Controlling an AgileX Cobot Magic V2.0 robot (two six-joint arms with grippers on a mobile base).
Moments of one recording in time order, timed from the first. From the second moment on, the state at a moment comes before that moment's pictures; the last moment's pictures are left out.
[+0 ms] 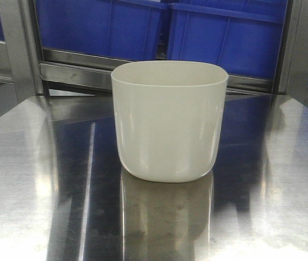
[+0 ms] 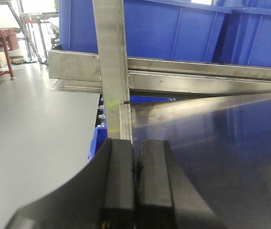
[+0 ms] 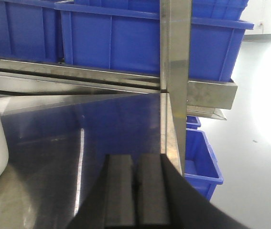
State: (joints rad) left arm -0.16 -0.01 0.01 -0.07 0.09 0.10; right arm 0.06 -0.01 0.03 -0.05 0.08 0.15
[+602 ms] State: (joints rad) left arm -0.16 -0.01 0.01 -0.07 0.09 0.10; right arm 0.06 -0.01 0.03 -0.05 0.08 0.15
